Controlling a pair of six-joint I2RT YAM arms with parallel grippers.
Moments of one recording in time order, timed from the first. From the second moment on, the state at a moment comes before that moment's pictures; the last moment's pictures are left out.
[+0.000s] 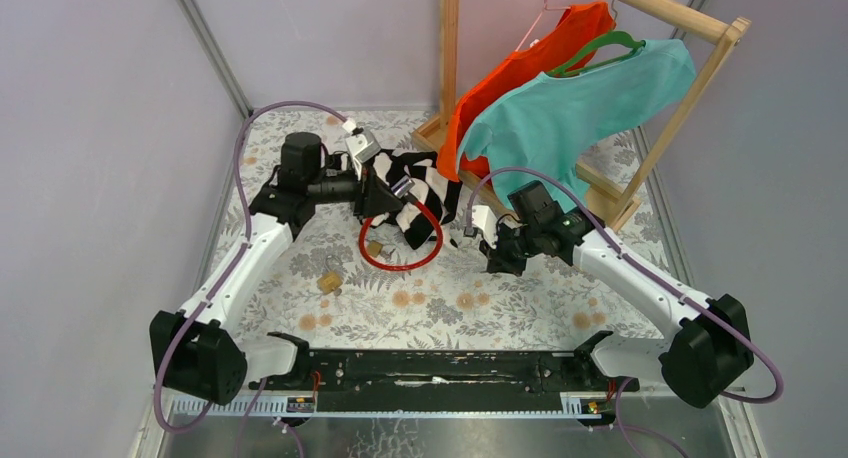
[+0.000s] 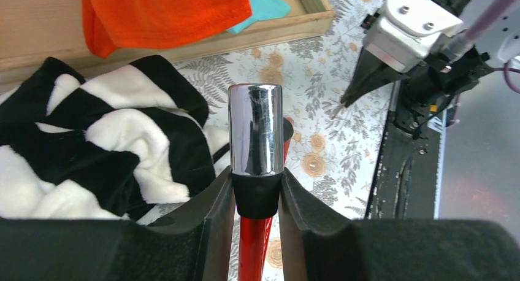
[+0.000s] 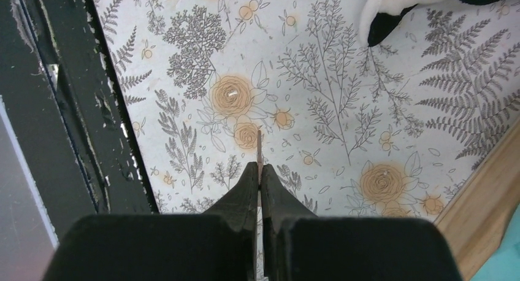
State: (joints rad) left arm -0.25 1.24 1.07 -0.30 0.94 0.14; right arm 0.59 1.23 0.94 -0.77 -0.50 -0.60
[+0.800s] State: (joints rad) left arm -0.28 1.25 0.84 -0.14 0.97 -0.06; right arm 0.57 1.21 0.88 -0.63 -0.49 -0.52
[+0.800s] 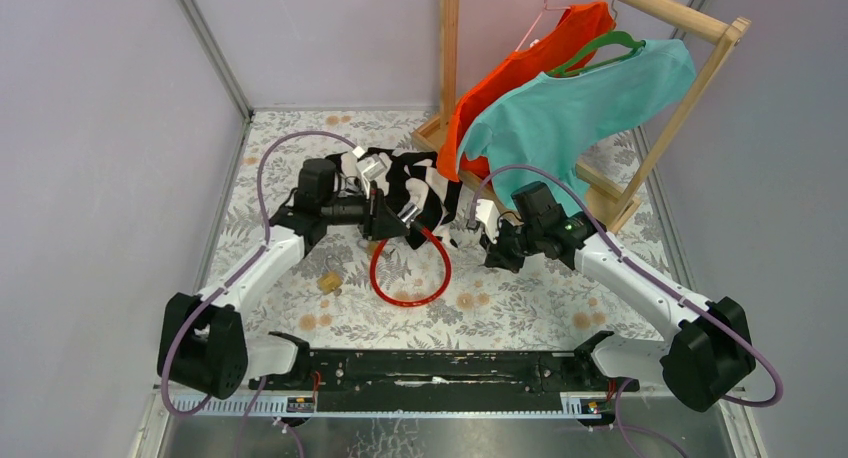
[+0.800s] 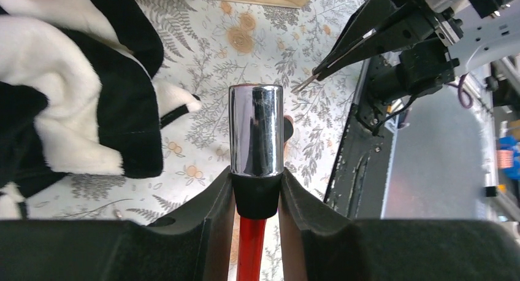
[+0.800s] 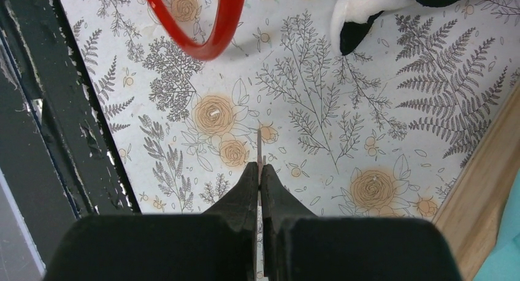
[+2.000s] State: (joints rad) left arm -0.55 2.00 1.18 0.07 0.89 -0.37; right arm 0.41 1.11 0.79 -0.71 -0.42 -0.53
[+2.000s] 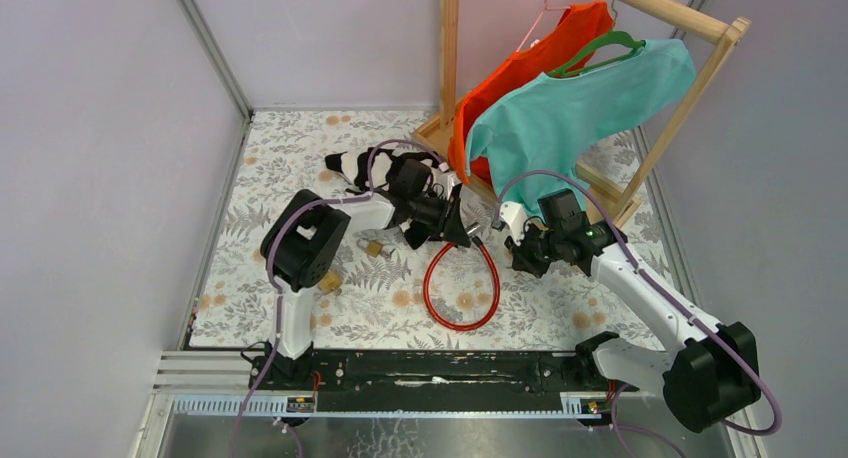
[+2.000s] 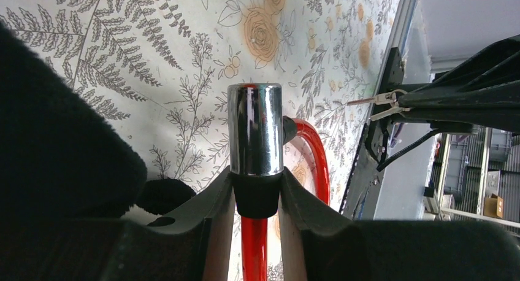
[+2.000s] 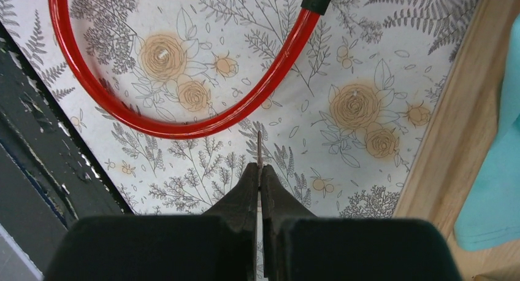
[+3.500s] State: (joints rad) left arm -0.18 1.36 1.00 -0.40 0.47 0.26; right arm 0.83 1.67 1.01 -0.59 -0.41 -0.52
